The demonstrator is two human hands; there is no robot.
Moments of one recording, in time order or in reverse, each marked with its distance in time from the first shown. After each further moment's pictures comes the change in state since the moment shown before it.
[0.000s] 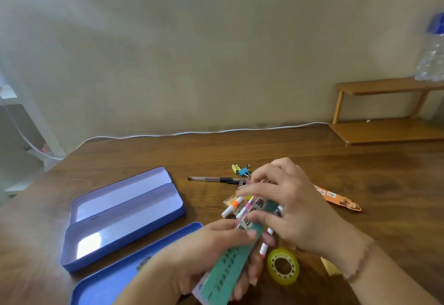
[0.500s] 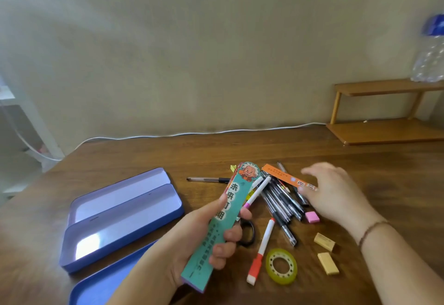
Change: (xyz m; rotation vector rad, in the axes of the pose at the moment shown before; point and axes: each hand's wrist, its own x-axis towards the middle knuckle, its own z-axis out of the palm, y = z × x) left_hand -0.001 0.013 -0.013 -0.454 -0.178 0.034; right_hand -0.010 0.053 -0.012 -0.172 -0.137 0.839
